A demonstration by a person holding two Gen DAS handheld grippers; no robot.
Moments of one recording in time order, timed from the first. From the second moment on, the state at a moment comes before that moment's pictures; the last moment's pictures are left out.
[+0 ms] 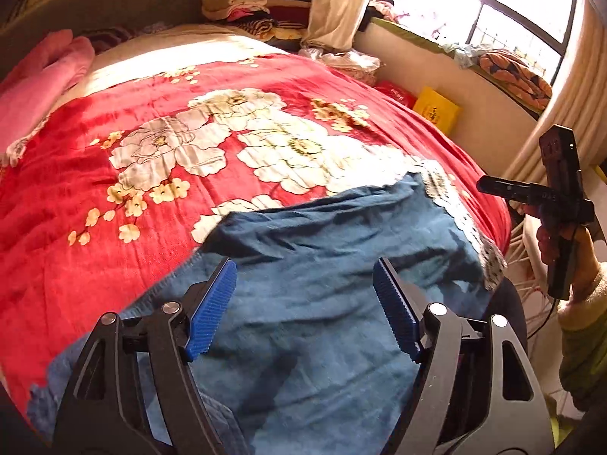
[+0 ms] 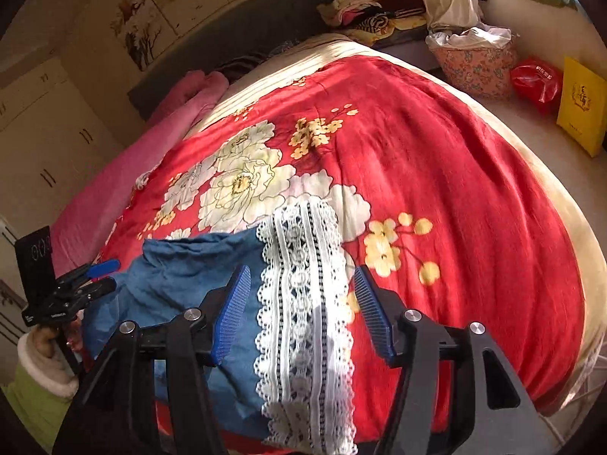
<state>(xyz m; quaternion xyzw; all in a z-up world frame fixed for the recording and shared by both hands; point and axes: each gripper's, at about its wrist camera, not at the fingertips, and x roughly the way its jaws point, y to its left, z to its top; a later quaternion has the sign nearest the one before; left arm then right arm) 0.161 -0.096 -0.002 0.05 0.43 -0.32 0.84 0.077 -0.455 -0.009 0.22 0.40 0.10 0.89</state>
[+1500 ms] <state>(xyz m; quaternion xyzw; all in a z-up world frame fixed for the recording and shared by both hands) 0.143 -0.017 0.020 -0.09 0.41 -0.21 0.88 0.047 -0.466 -0.022 0.23 0.40 0.06 0.88</state>
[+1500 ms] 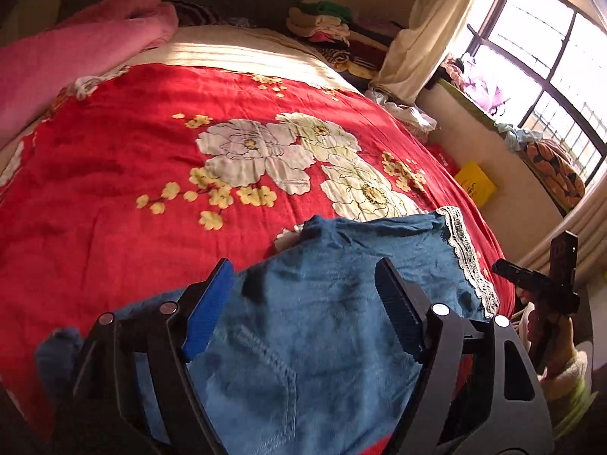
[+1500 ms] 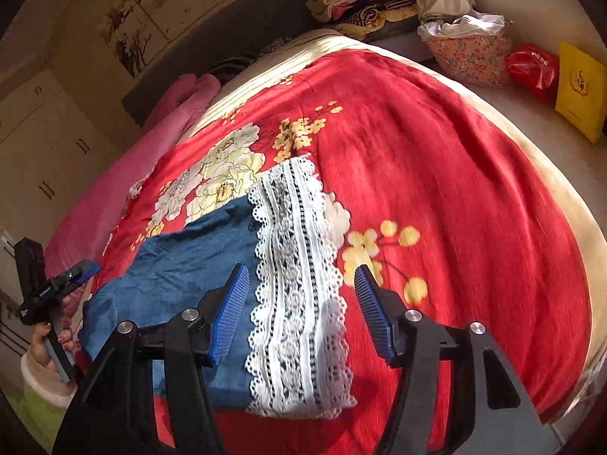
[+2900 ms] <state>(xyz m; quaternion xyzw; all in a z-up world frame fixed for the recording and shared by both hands) 0.066 0.114 -0.043 -0.16 0.47 -0.02 0.87 0.013 -0.433 -0.058 0.29 0.42 0.02 0.86</state>
